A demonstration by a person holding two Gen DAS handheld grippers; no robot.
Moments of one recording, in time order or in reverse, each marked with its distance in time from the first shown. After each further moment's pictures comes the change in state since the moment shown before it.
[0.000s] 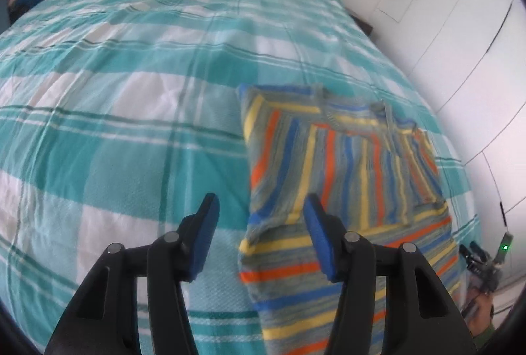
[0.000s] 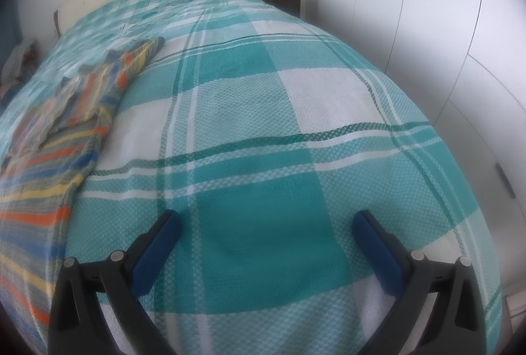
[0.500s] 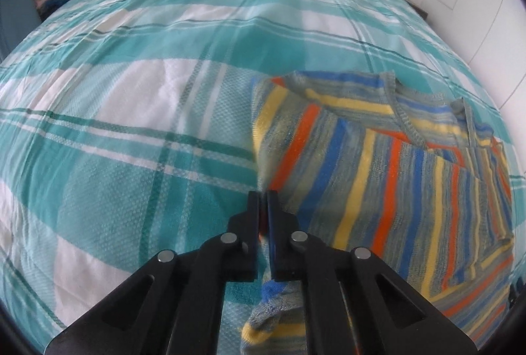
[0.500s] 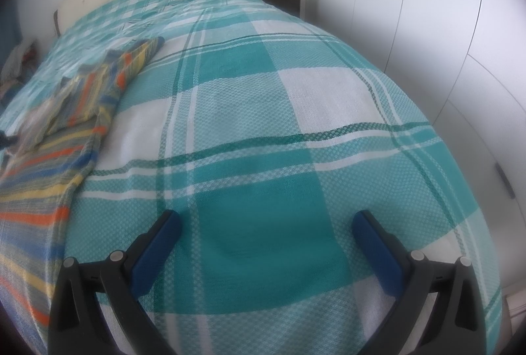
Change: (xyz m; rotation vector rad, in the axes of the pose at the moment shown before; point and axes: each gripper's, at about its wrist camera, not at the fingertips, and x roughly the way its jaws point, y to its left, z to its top) left arm 0.077 -0.004 0.012 -0.042 0.025 0.270; right arm 0.000 0.000 0.000 0.000 0.000 -0.001
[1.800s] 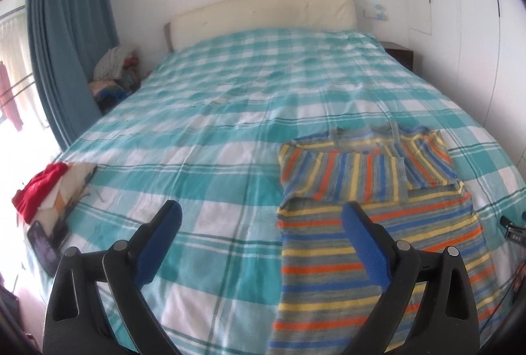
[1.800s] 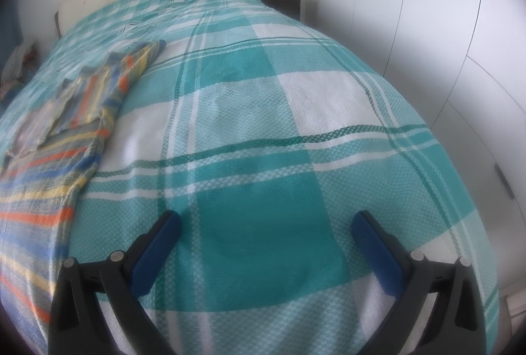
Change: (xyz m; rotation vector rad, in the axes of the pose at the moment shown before) left arm -0.259 -0.036 -0.121 0.135 -0.395 0.210; right arm -0.013 0.000 0.000 0.000 -0.046 -0.026
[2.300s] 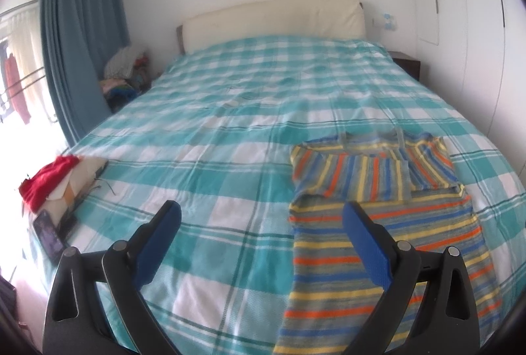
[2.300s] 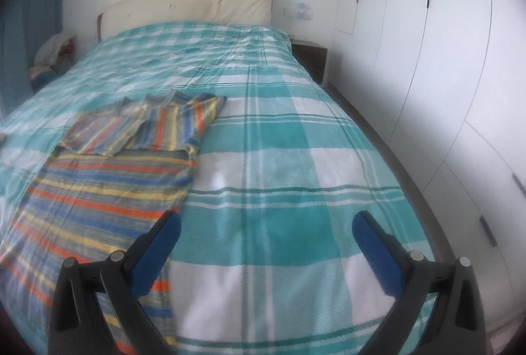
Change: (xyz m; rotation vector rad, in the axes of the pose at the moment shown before) left arm -0.021 0.015 -0.013 -0.030 -0.034 0.025; right arm -0.132 0.040 -0.001 -0.167 -0.172 0.081
